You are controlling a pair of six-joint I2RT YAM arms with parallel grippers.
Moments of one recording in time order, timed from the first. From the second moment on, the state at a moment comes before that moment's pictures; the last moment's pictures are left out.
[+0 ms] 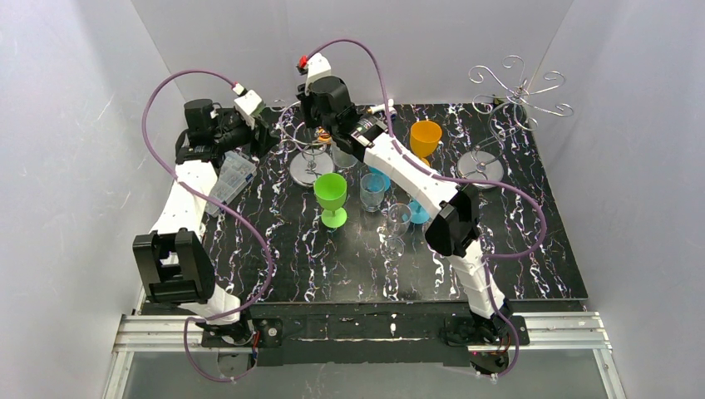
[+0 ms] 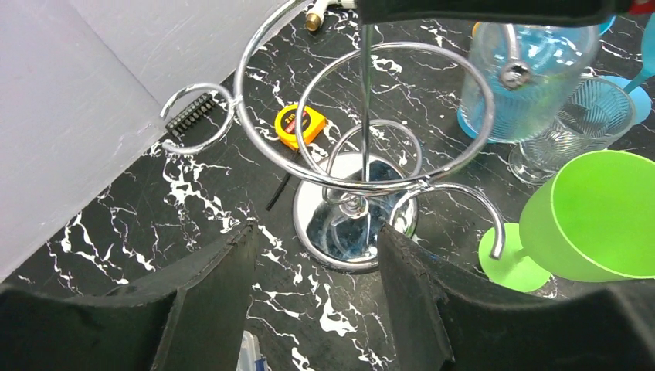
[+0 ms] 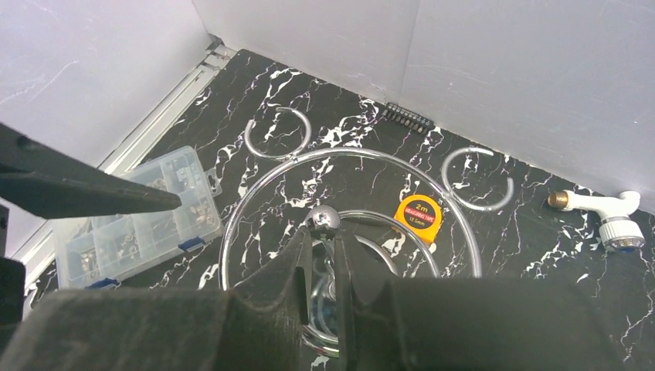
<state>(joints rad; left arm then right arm) 0.07 1.52 1.30 -0.22 0.82 0.47 0.85 2.24 2.38 -0.37 0.25 0.14</state>
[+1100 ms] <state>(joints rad) -0.06 1.48 1.27 -0.33 0.87 0.46 0.83 2.17 2.16 -0.30 0.22 0.13</state>
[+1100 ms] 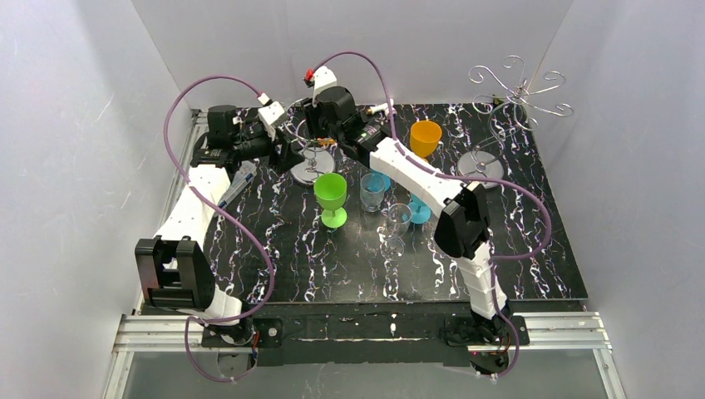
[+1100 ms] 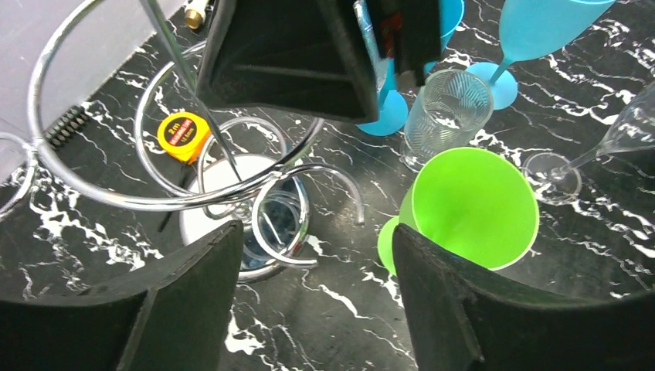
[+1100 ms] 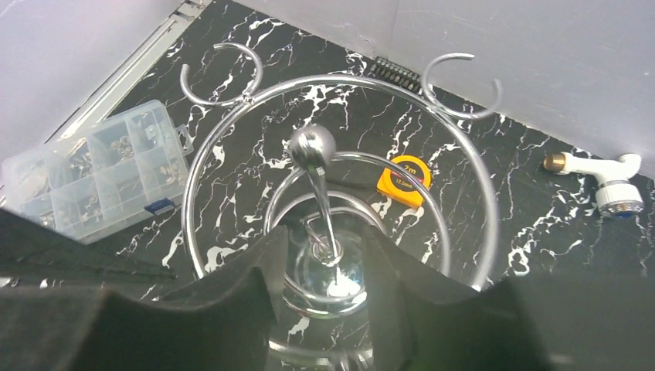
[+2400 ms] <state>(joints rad) 0.06 1.63 1.38 -0.15 0.76 1.20 0.84 1.88 1.95 -0.56 0.23 0.55</state>
